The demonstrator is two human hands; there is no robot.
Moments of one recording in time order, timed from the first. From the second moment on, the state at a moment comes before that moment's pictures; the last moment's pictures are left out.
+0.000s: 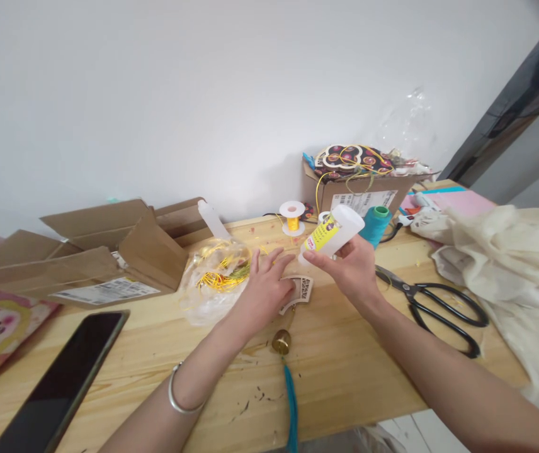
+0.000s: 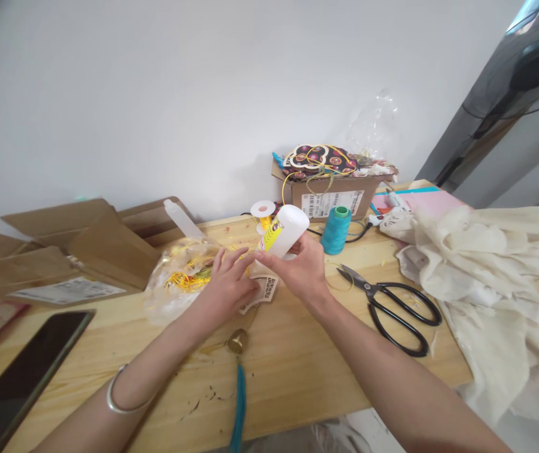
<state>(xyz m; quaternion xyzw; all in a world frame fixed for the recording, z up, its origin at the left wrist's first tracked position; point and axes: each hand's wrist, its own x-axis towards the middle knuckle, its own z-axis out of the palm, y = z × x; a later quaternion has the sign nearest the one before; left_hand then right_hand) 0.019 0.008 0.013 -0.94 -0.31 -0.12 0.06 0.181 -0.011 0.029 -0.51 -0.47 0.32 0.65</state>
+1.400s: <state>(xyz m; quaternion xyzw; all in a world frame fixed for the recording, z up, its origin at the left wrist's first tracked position) -0.019 -0.005 0.008 -0.47 -0.43 -0.42 -0.65 0.186 -0.021 0.049 -0.69 -0.72 0.01 -0.06</state>
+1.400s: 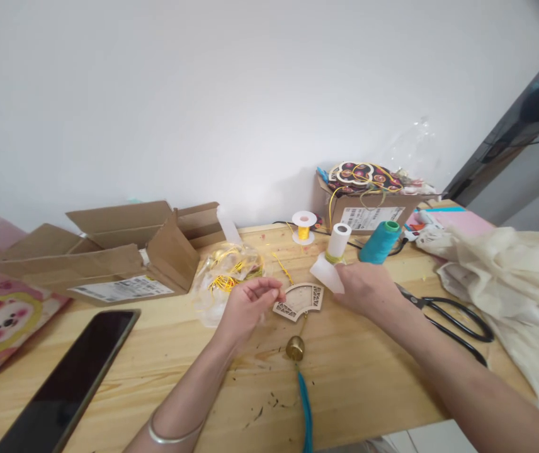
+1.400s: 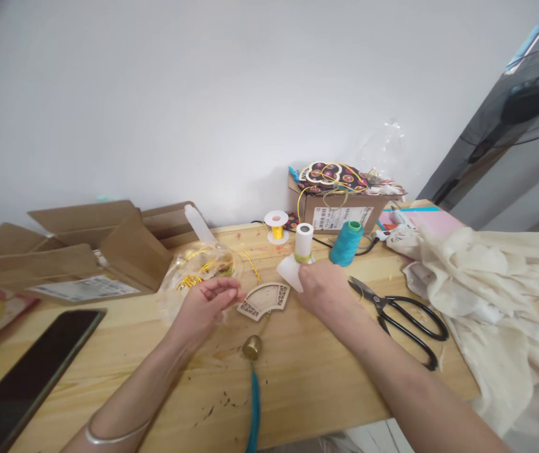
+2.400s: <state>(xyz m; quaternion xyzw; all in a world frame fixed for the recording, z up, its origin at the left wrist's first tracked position) -0.008 -0.017 0.007 -0.43 -0.44 -0.42 -0.67 0.144 -0.022 0.008 -0.41 -0.80 0.00 0.44</state>
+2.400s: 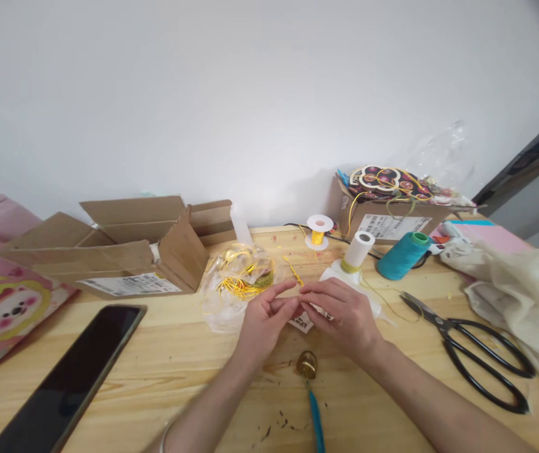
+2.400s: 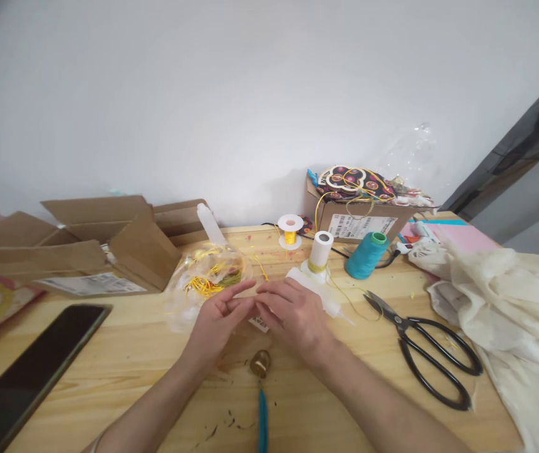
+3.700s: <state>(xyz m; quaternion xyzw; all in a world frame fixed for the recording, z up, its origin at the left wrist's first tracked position) -0.010 -0.021 0.011 -0.53 -0.45 -0.40 -0.60 0.141 -0.023 0.000 -0.42 -0.75 0.17 0.48</state>
